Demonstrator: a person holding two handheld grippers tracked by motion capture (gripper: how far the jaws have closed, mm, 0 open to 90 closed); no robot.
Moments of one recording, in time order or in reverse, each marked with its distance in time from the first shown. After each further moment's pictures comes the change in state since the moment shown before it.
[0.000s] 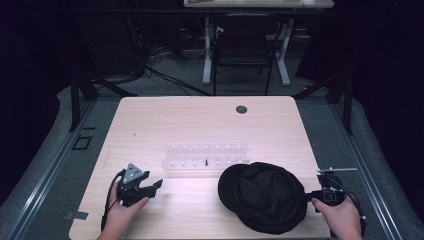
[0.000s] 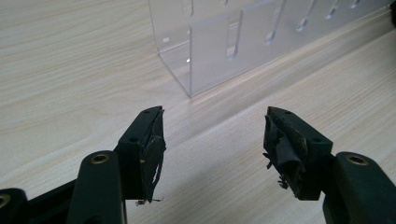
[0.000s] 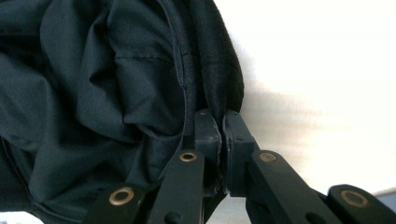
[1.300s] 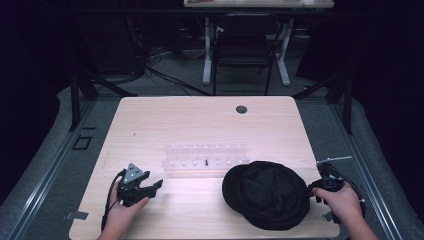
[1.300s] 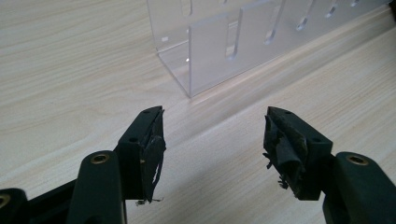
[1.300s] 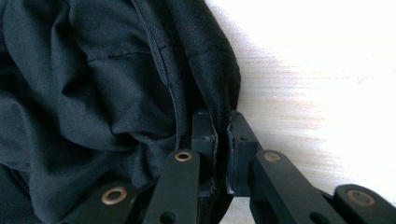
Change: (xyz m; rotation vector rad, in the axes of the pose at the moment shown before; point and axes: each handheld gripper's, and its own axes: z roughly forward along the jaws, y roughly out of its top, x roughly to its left) left arm -0.001 0.000 0.001 0.001 0.000 0.001; right arm -0.026 0.035 0.020 0.183 0.049 0.065
